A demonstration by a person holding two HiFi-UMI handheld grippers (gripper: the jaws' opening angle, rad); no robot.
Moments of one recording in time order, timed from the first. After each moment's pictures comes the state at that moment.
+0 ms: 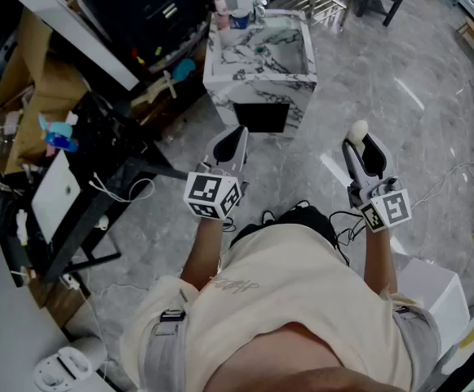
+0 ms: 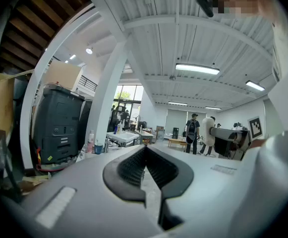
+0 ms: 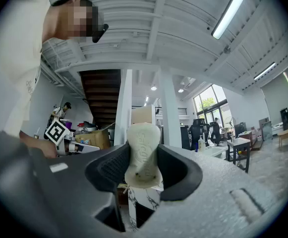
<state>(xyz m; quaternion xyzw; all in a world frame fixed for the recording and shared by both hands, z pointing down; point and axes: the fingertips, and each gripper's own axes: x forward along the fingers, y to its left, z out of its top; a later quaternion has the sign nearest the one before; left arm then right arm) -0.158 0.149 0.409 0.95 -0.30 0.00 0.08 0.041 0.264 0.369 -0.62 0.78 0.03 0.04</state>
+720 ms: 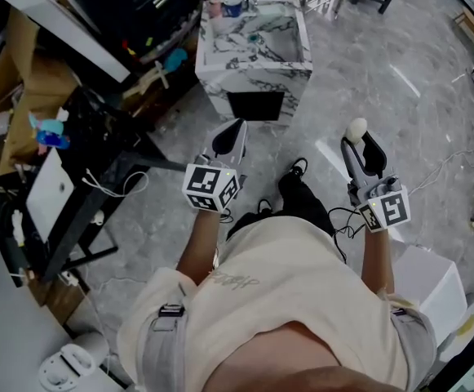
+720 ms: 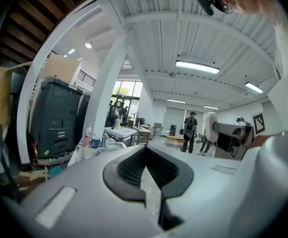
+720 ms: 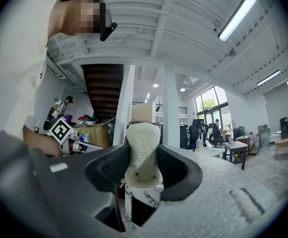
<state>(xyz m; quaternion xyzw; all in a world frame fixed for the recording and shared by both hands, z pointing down) -0.149 0.145 0.425 0.95 -0.29 0.02 0.09 0.034 0.272 0.368 -0.62 0.78 0.04 0.01</state>
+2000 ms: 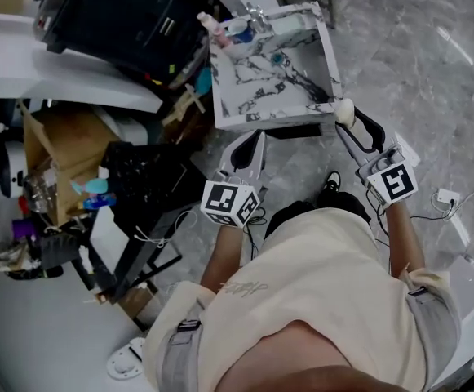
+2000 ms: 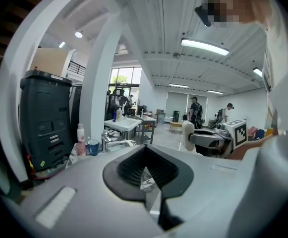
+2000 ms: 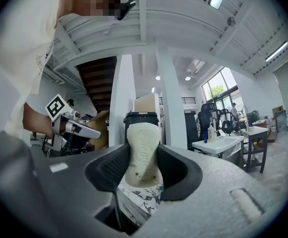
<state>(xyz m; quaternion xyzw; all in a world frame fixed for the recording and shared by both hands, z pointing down) -0.036 -0.035 0.430 0.95 -0.29 0.11 0.08 0.126 0.020 0.439 -0.57 0.82 0.00 0.01</state>
